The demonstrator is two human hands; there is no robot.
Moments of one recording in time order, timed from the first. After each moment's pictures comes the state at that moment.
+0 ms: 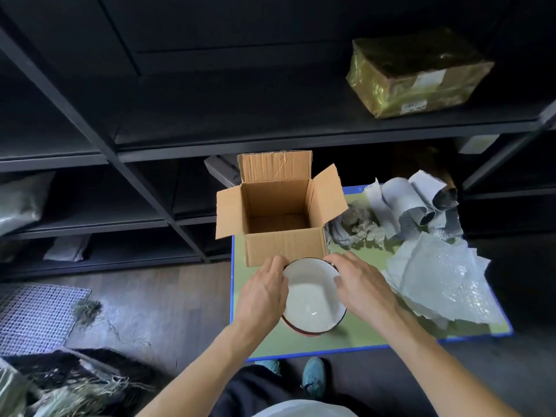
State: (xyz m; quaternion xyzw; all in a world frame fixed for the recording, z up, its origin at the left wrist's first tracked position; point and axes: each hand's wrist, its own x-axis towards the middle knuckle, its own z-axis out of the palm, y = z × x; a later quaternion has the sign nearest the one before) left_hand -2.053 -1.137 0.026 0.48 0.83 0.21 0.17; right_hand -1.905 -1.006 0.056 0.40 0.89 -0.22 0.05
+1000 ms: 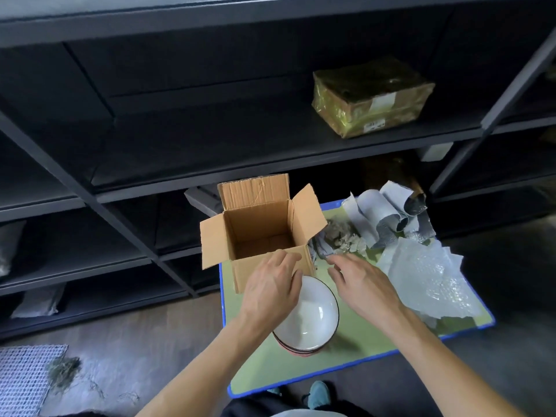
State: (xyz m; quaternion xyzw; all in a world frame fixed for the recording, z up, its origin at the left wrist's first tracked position) left_hand -2.061 -1.093 0.056 0.61 0.75 0.25 0.06; right_hand -1.896 -0.991 0.074 0.45 0.87 -0.21 -0.02
